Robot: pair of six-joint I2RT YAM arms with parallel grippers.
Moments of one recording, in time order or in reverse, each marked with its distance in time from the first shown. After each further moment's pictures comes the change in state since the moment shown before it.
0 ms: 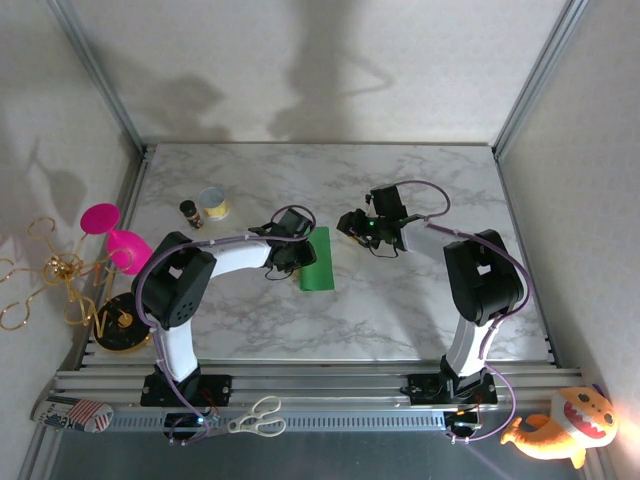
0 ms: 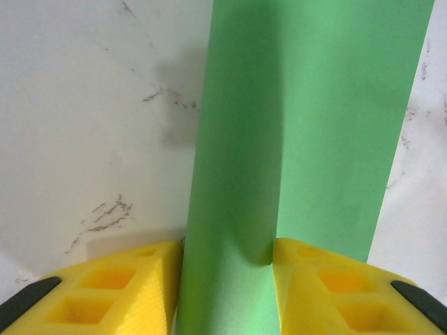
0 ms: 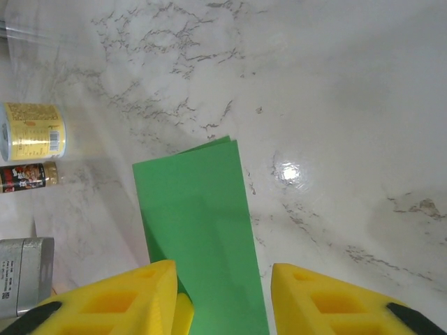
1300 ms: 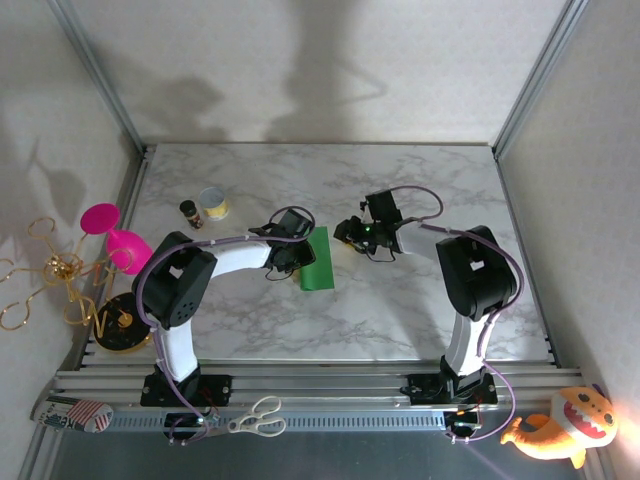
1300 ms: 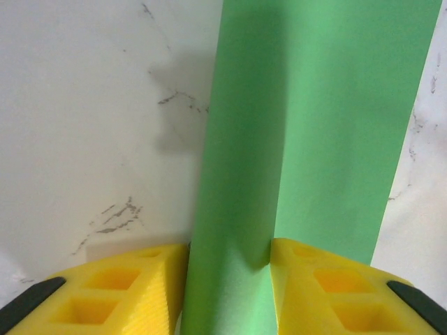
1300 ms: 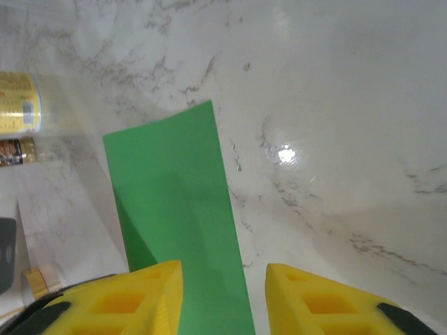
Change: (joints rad) left arm 0.000 0.013 -0.003 0.006 -0.012 -0.034; right arm 0.023 0.055 -0.007 0.005 -0.041 -0.026
